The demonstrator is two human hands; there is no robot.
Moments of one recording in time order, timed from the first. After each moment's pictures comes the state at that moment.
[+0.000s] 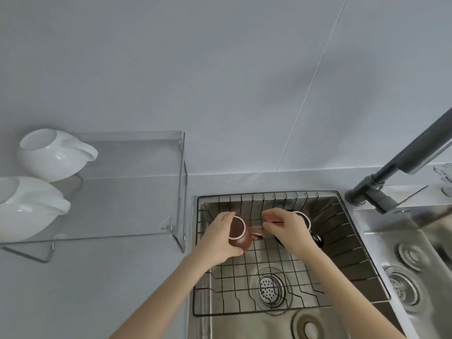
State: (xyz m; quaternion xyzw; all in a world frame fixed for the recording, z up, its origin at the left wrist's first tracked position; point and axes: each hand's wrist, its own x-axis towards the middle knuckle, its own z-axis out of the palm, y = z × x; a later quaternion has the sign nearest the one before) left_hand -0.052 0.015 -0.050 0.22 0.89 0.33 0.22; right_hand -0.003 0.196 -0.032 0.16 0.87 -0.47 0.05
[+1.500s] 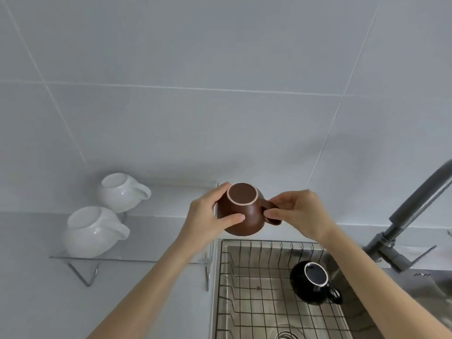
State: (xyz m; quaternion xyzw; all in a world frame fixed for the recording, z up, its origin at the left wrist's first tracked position) left_hand -0.085 -0.048 0.099 0.22 0.78 0.58 -0.02; right_hand -0.041 0.159 0.132 0.02 0.86 -0.51 -0.04
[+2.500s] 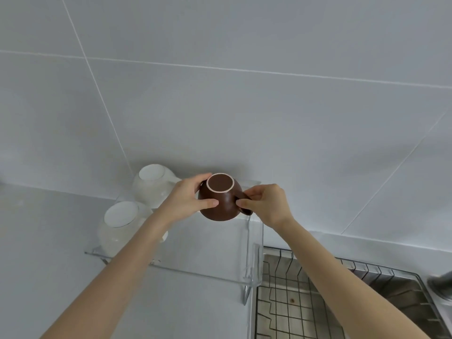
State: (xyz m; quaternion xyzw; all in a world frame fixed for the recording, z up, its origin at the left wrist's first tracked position) left_hand -0.189 -0.166 0.074 0.18 0.83 0.53 0.04; right_hand -0.152 0.030 0.088 0.04 0.87 -0.50 -0.02
